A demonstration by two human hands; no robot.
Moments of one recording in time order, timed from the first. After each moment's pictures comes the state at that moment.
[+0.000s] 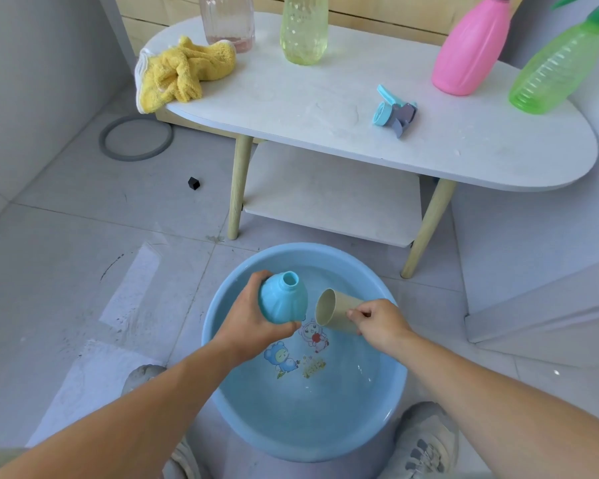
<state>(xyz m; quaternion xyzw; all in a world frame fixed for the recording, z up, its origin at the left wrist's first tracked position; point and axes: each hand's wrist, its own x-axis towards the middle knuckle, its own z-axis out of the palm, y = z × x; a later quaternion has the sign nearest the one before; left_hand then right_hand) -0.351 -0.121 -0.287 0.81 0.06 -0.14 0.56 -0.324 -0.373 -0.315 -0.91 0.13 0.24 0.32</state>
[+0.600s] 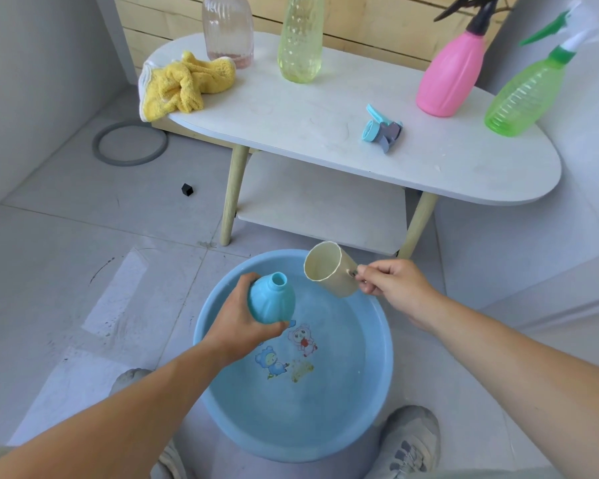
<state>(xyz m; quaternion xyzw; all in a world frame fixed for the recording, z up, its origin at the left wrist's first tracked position) -0.354 -0.118 -0.278 0.81 0.06 -0.13 0.57 -0.293 -0.391 -0.226 -0.82 0.10 0.16 0.54</state>
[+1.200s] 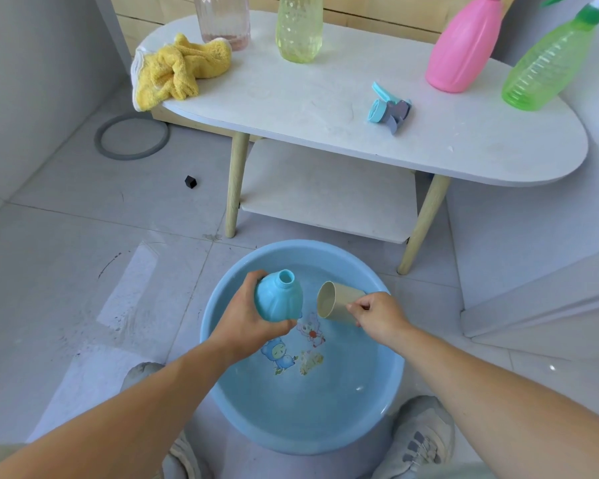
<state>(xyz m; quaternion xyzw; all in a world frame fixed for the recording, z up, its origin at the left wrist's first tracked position) -0.357 -0.119 -0.282 0.82 0.06 -0.15 0.55 -0.316 -0.384 -0.334 -0.92 0.10 0.21 0.31</state>
